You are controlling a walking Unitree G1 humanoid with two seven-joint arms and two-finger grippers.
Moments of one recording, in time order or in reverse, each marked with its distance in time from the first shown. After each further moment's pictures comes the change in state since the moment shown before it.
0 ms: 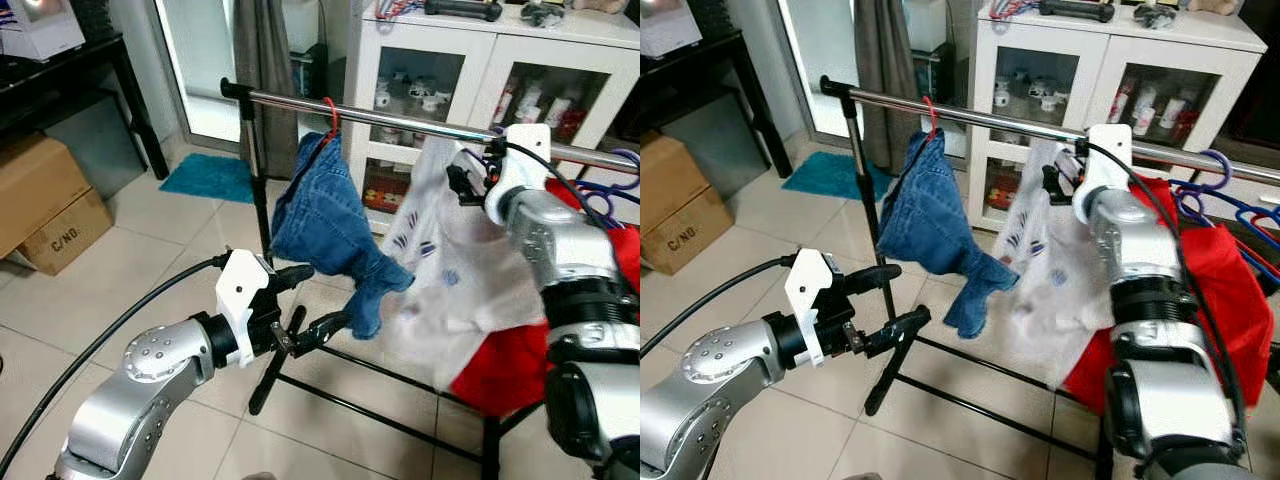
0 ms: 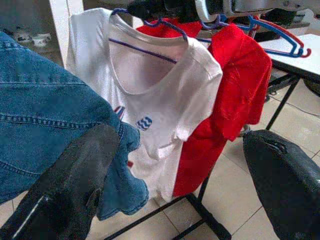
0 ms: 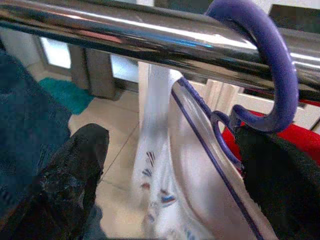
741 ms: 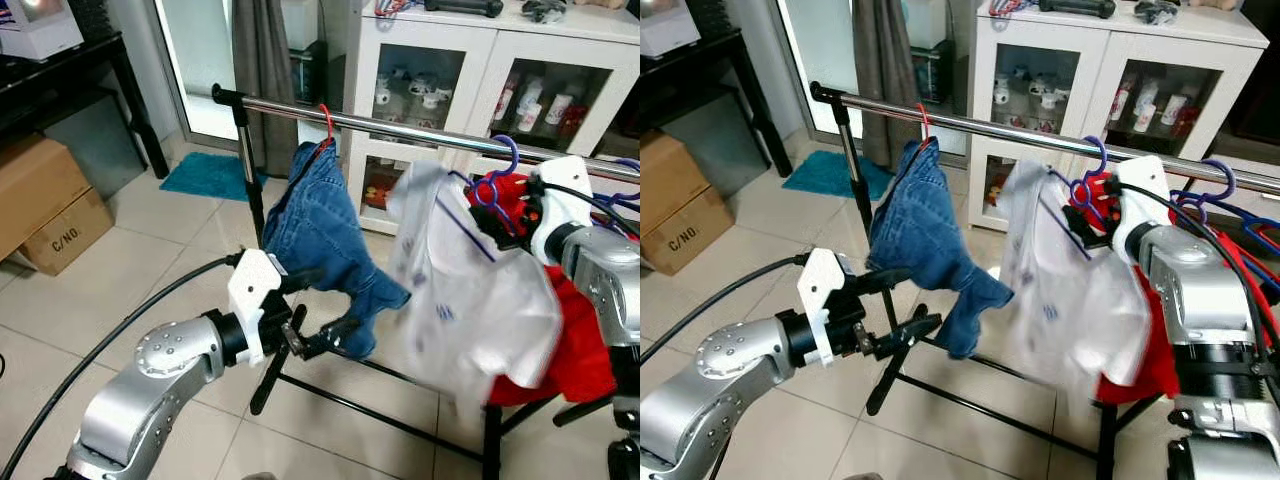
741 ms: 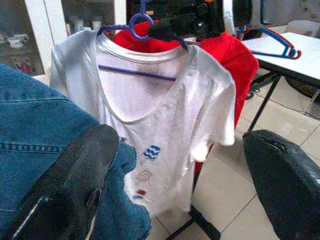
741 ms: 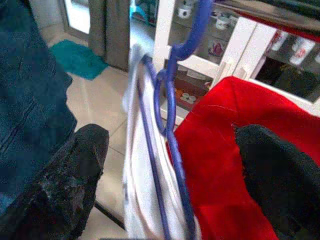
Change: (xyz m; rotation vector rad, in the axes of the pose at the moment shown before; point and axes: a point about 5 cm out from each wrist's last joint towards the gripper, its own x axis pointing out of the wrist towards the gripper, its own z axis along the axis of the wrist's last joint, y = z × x) left arm 0.009 -0.005 0.001 0.002 -0.007 -0.067; right arm -0.045 -0.028 -0.021 -0.090 0.071 0.105
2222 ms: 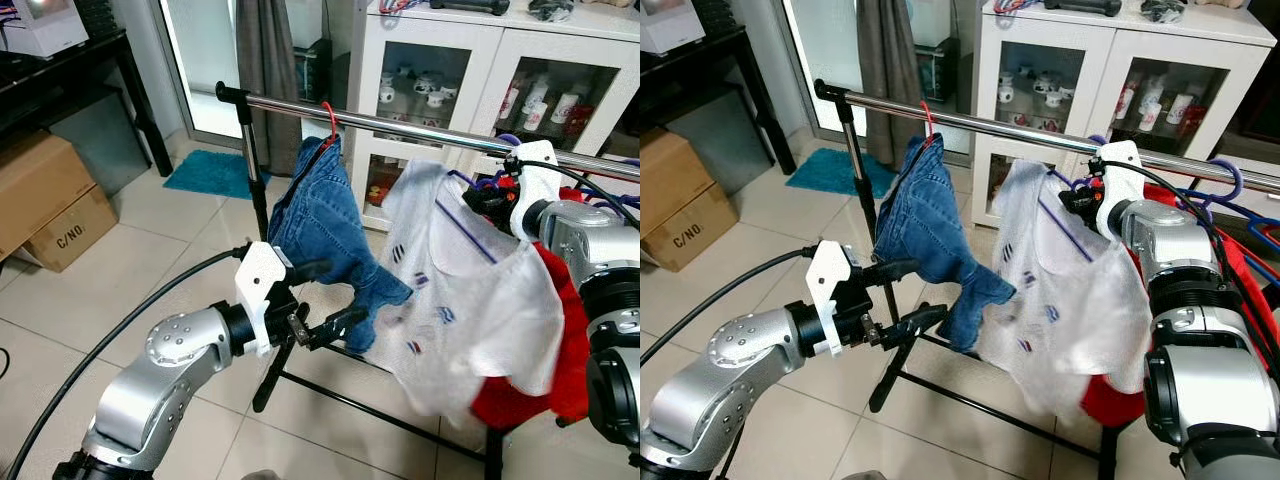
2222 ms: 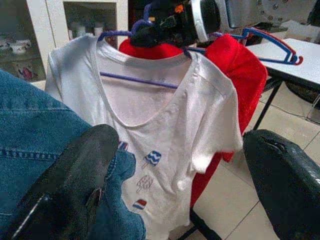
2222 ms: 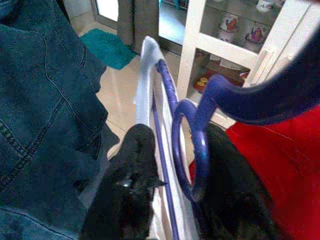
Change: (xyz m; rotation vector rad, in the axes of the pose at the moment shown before) left arm 0.009 0.008 -0.001 0.003 -0.027 -0.004; right arm 0.045 -0.004 0.008 0.017 0.071 0.131
